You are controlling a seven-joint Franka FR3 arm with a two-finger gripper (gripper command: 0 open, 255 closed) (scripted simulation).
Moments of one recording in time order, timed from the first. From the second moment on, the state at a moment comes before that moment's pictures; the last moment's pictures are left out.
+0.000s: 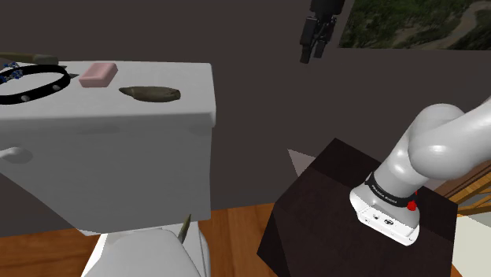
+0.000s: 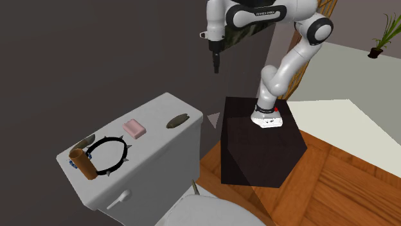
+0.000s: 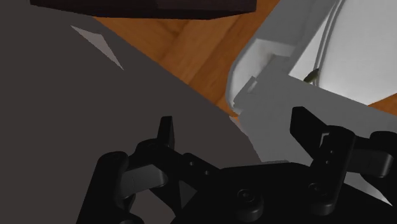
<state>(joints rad) 0.09 -0.57 0.01 -2.22 0.11 1.60 0.02</state>
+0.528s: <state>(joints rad) 0.17 -0.33 0.13 -2.01 0.12 1.66 0.05</state>
